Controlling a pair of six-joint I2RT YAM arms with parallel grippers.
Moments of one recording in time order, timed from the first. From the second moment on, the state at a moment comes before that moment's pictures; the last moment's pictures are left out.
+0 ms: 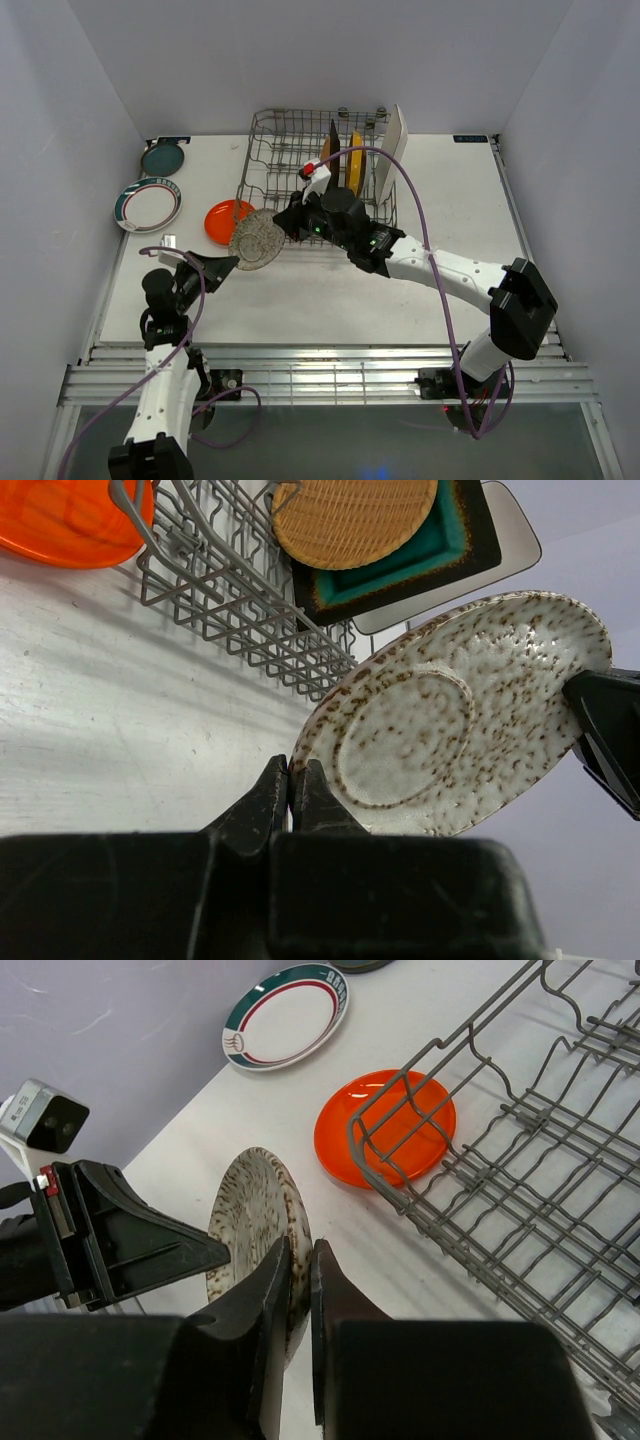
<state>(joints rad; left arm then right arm) 0.16 0.56 0.17 0.20 0.60 -0.96 0.98 1.57 1.22 0.17 0.03 0.36</state>
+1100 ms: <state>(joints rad) 0.15 0.64 0.17 0.27 0.65 -0.96 0.86 1.49 1.22 0.07 0.05 0.30</state>
